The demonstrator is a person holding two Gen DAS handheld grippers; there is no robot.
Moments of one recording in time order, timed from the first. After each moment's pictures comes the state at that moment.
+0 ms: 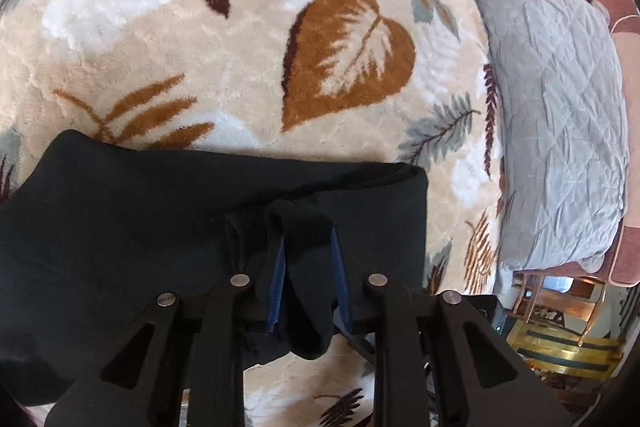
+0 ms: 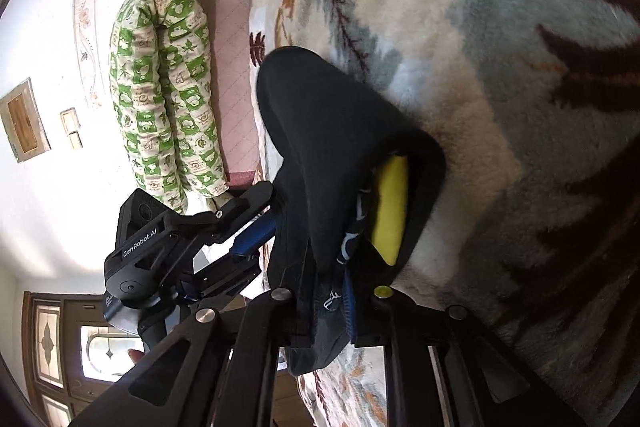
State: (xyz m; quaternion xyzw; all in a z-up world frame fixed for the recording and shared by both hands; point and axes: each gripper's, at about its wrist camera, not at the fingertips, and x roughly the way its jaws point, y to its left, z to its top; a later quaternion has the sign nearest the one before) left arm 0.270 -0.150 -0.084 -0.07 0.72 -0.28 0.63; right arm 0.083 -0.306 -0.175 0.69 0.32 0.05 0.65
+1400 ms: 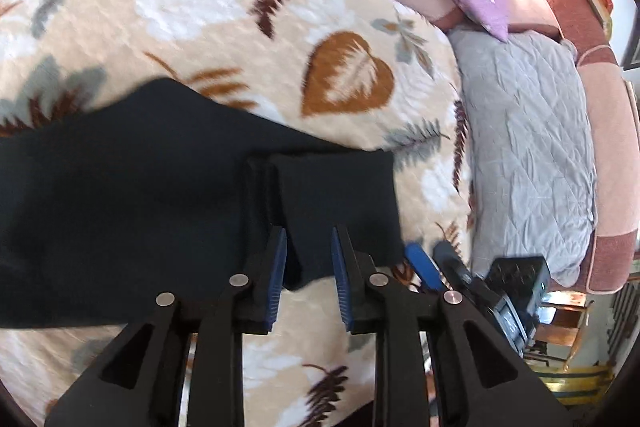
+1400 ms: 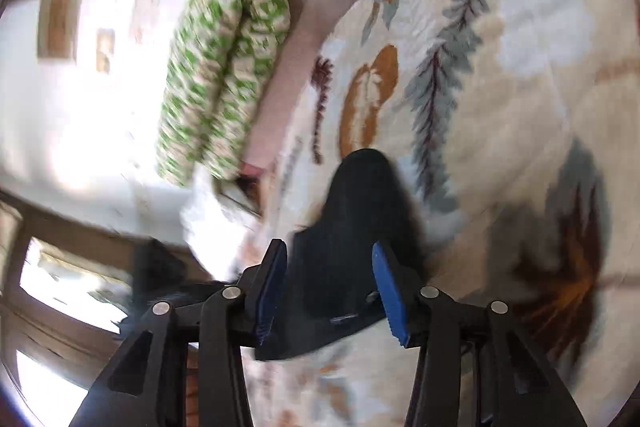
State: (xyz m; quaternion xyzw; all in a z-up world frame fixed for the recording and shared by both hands) left arm 0.221 -0.097 -0.042 -0.15 0.66 -0.28 0.68; right arm 0.088 -0.365 -0.085 0.53 0.35 0.06 0.78
